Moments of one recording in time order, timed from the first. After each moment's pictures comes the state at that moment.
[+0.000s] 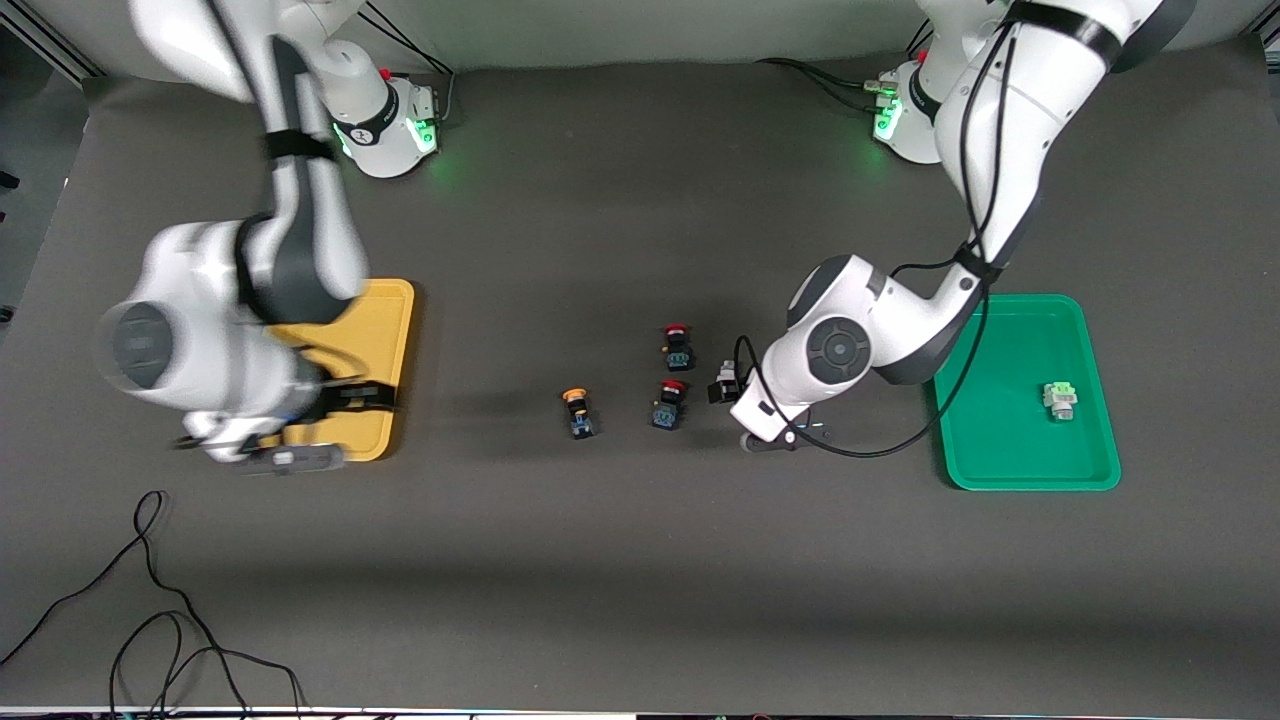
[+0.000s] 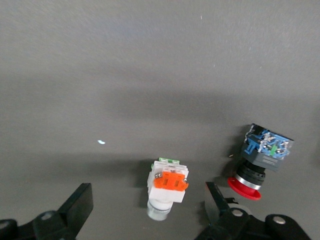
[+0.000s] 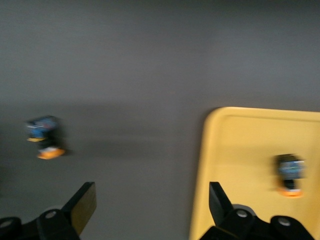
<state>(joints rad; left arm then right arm) -0.13 0.68 -0.48 -1.70 0.11 2.26 -0.72 0.91 0.50 -0.77 -1.61 0.40 1.85 0.05</state>
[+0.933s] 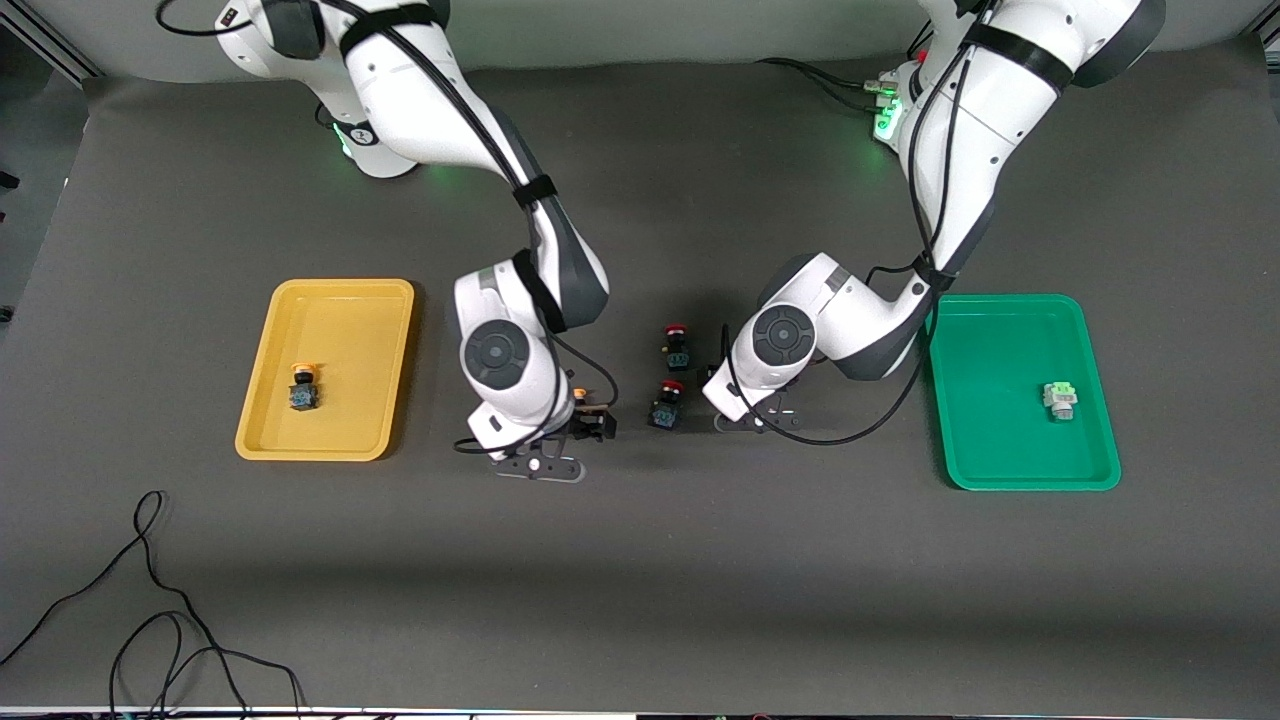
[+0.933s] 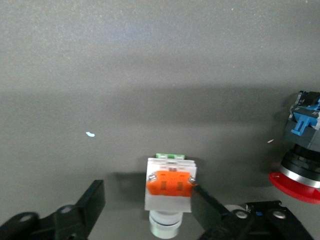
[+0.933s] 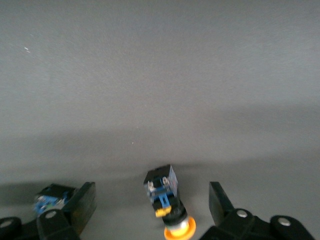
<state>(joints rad) -0.20 0.71 -0.44 -1.75 0.23 2.29 -0.74 0.93 0.84 -0.49 -1.42 0.47 2.17 0.45</state>
